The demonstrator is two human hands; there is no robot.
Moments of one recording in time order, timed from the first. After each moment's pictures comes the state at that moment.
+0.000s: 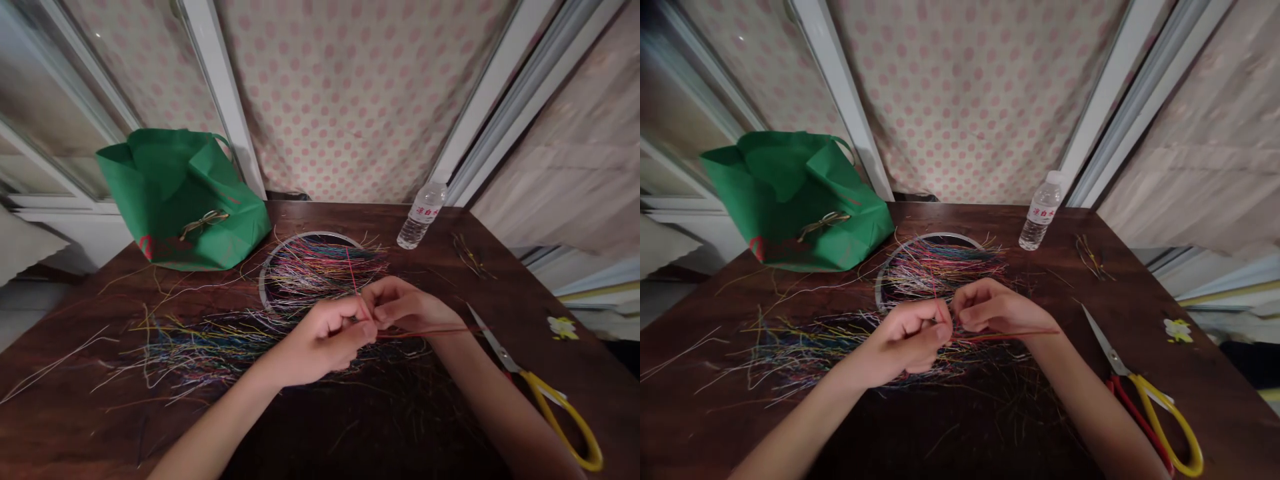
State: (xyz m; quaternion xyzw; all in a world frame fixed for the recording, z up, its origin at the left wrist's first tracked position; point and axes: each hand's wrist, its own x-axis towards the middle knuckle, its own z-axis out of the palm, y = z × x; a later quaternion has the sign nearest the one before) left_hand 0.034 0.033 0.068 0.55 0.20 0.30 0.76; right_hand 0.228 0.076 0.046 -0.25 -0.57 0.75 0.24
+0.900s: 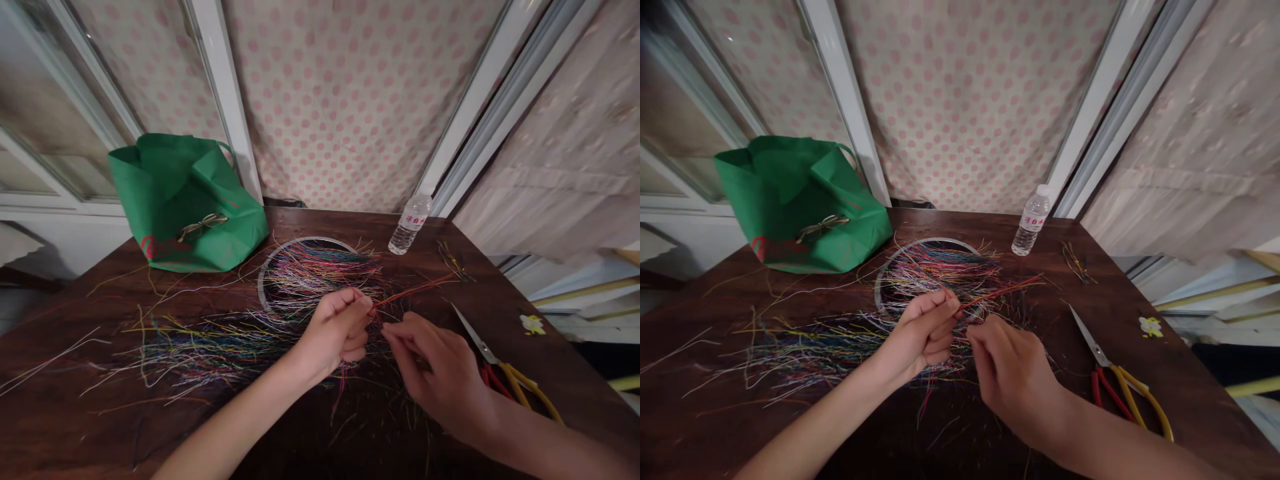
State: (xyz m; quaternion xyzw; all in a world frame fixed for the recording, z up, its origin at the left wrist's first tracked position) left_hand 0.053 0.019 0.068 0.36 0.24 0.38 0.82; right_hand 0.208 -0.030 0.072 -0.43 -0.82 0.00 0.37
